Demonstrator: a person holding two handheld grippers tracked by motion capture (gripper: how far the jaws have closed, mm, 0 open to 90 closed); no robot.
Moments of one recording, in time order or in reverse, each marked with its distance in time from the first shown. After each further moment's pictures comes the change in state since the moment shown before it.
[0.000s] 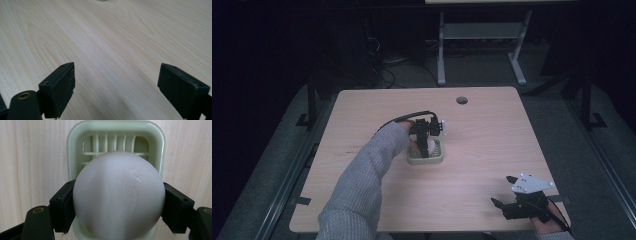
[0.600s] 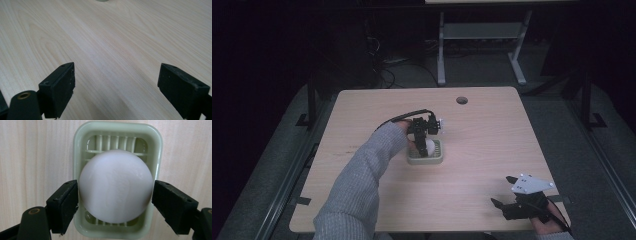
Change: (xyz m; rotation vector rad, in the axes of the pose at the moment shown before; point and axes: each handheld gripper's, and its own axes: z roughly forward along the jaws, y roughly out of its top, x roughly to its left) left arm -0.005 -0.009 -0.011 -0.035 0.027 -0.017; right arm 0.001 0.000 0.000 -0.005 0.006 0.000
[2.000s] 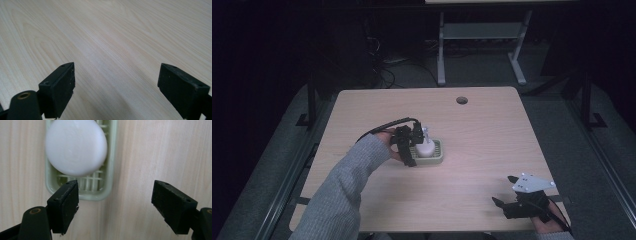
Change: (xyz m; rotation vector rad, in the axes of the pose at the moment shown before) left arm -0.046 -0.043 -0.025 -0.057 0.026 -0.010; right arm -0.003 -0.001 0.000 0.011 -0.017 0.019
